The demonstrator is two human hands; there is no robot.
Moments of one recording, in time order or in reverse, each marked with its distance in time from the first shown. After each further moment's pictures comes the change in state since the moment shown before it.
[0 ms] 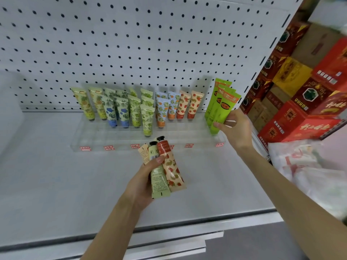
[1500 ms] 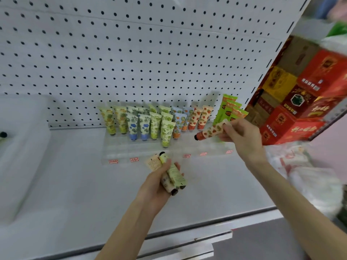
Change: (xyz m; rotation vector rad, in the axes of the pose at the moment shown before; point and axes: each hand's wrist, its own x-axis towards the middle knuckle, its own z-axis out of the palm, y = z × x) left_hand -0.028 0.045 -0.003 -0.166 0.189 -0.114; right_hand -0.066 -0.107 -0.003 0.167 -0.026 0.049
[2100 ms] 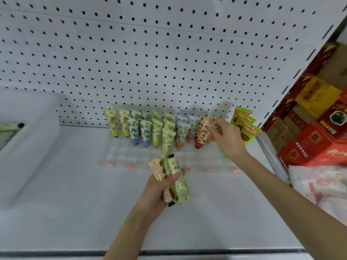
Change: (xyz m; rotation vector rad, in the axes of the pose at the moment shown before) left_hand 0.025 -0.017 0.014 0.300 -0.051 0.275; right_hand 0.089 0.040 0.042 -0.309 -0.277 -0.255
